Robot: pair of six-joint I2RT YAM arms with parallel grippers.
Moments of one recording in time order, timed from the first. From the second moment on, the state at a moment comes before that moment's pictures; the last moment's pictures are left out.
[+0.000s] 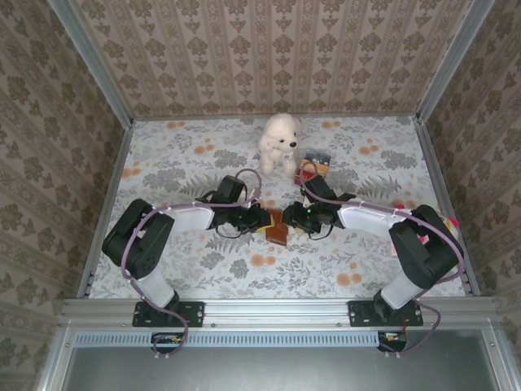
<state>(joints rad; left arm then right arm) -0.64 1.69 0.79 -0.01 0.70 -0.84 0.56 1.59 0.84 -0.26 -0.32 0.87</state>
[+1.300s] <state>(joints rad) -0.64 1.62 0.81 -0.11 0.65 -0.80 0.63 1.66 0.97 -0.35 -0.30 0.83</state>
